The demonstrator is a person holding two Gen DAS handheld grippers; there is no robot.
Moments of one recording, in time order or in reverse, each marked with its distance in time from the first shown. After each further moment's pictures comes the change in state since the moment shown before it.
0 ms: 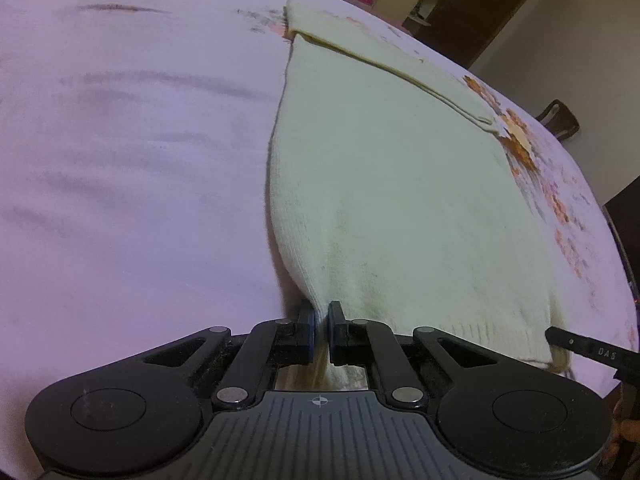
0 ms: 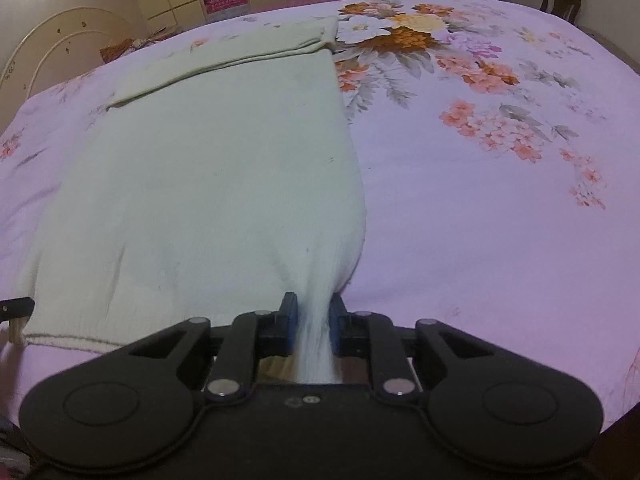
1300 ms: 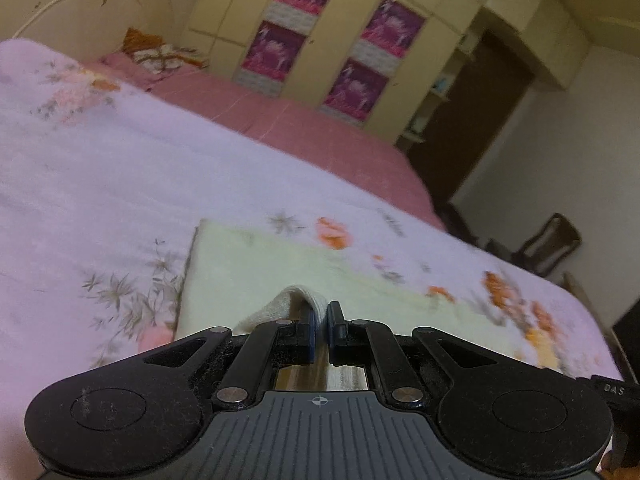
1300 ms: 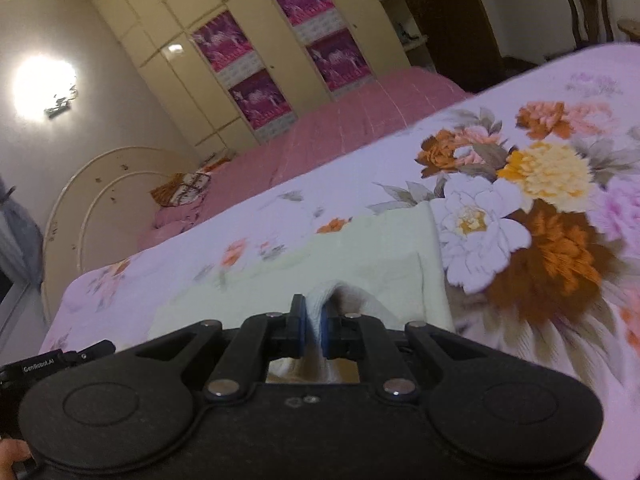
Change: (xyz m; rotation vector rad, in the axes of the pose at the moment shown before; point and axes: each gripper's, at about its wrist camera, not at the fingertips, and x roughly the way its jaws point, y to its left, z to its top) left arm 0.160 -0.057 0.305 -0.039 -0.354 -0.014; right arm 0.151 -0.009 0.292 0.190 -0.250 0.297
